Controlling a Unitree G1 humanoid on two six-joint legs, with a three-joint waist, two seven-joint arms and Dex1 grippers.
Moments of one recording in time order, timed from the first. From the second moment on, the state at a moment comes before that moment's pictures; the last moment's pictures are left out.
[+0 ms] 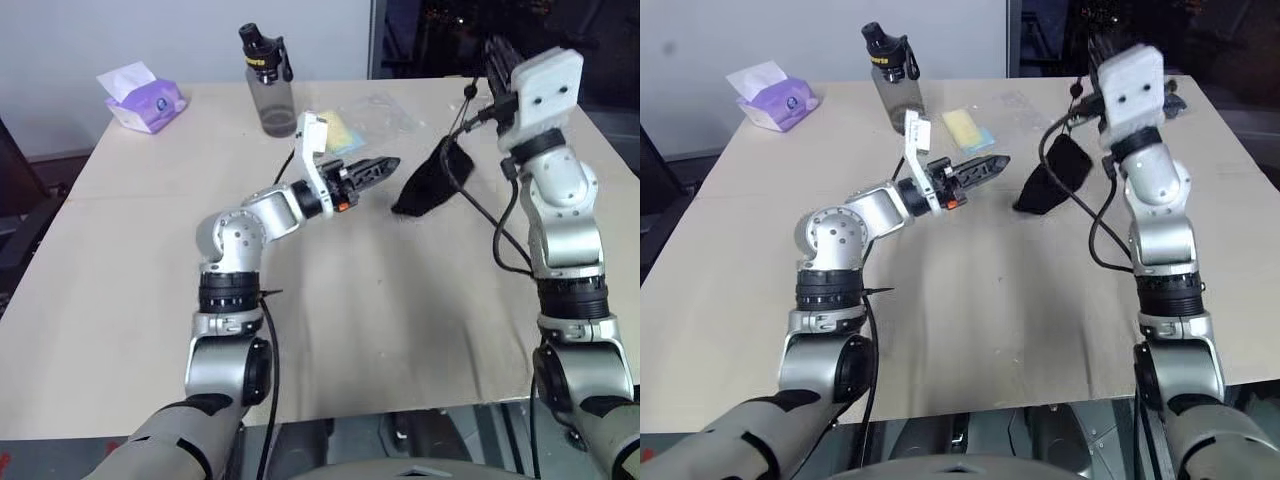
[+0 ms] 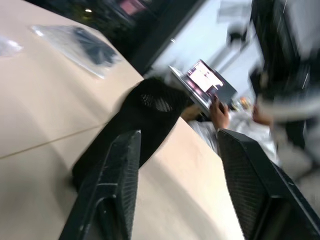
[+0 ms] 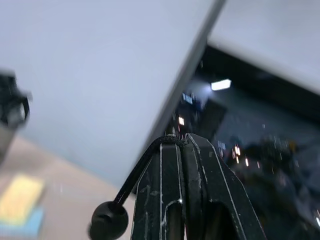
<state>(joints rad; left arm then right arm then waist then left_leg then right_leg) -0.80 0.22 0.17 0.09 -0.77 0.98 -0.60 -0.79 -0.36 -0.05 0.03 -0.01 -0.03 0.22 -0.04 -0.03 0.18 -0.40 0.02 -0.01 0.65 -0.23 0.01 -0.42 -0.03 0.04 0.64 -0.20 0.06</state>
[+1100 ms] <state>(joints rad) -1.00 0.18 0.05 0.21 -0.56 0.56 -0.73 -0.82 -0.34 0.05 -0.07 0.03 0.02 0.41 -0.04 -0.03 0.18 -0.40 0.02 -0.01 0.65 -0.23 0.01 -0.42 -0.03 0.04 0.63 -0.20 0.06</state>
